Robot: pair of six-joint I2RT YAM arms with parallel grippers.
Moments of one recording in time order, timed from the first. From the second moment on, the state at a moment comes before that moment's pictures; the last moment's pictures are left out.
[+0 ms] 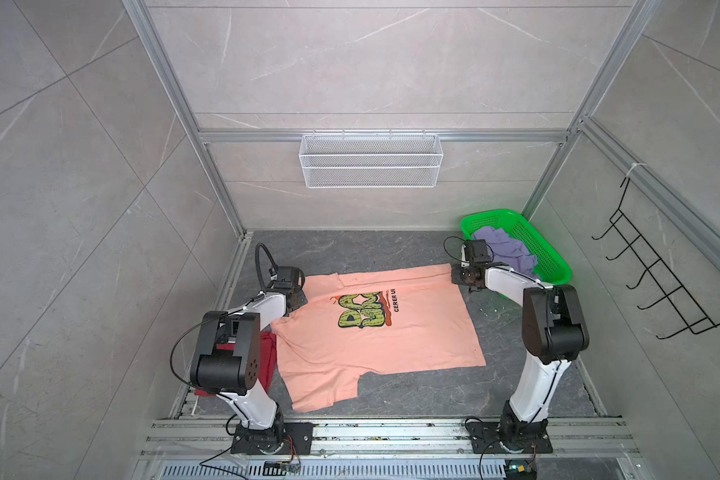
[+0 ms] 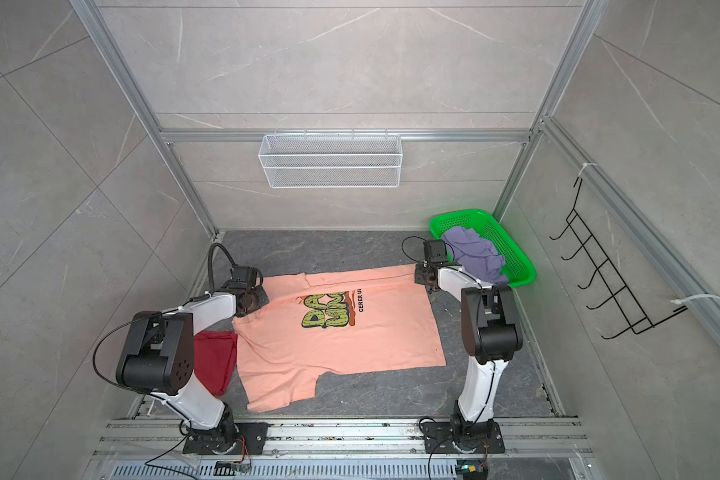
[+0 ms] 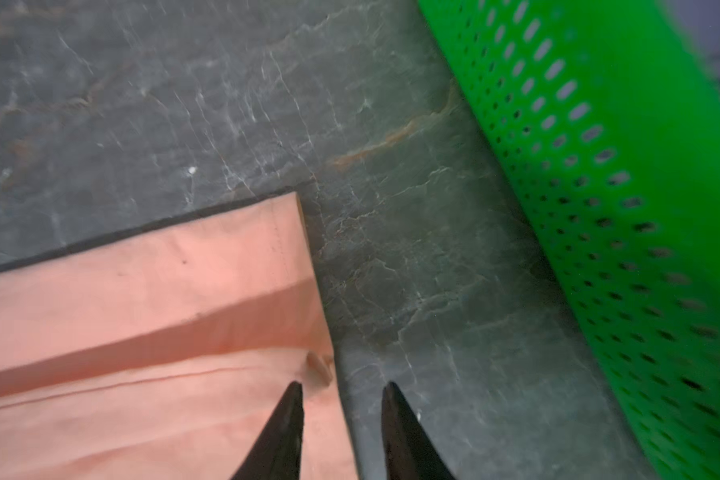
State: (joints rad) left arm -0.11 1.67 0.91 -0.25 -0.22 -0.53; right arm 0.10 1.88 1.26 -0.28 0.10 0.19
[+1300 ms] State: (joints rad) left arm 0.01 1.91 1.27 -0.33 -0.11 -0.49; right arm 0.19 2.03 1.31 -0.29 -0.20 0.51
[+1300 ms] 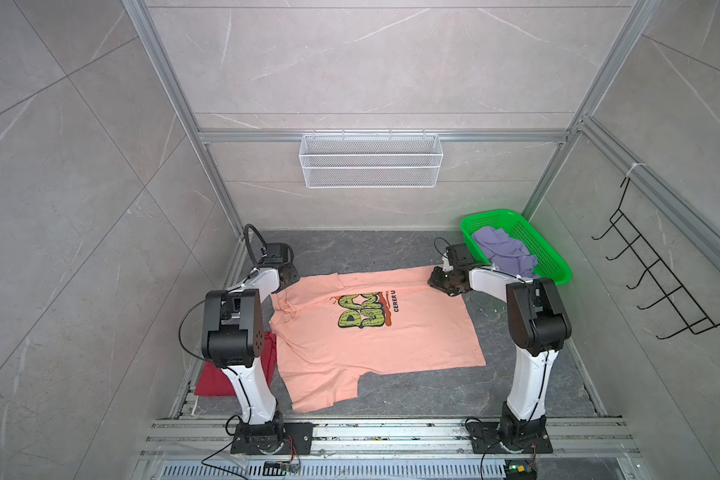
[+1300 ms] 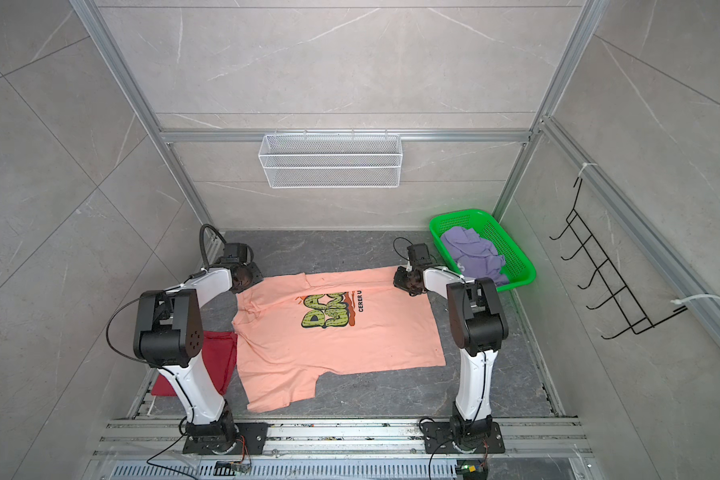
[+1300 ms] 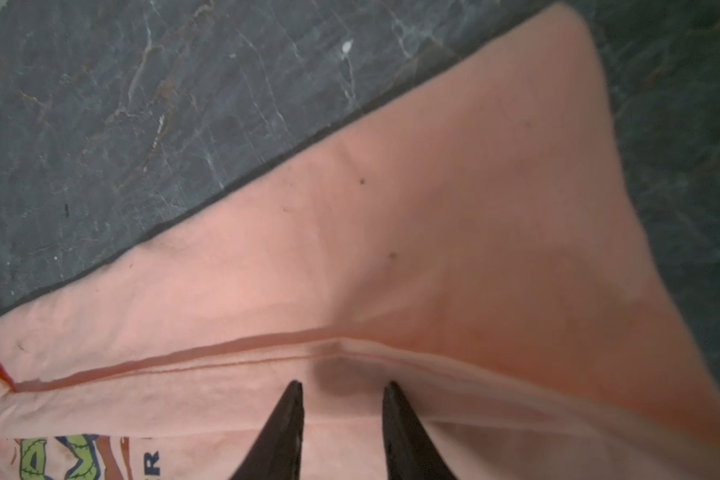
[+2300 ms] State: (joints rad) left arm 0.05 2.00 1.30 -0.28 0.06 -0.52; right arm 0.19 2.03 1.31 -0.29 -0.19 0.51
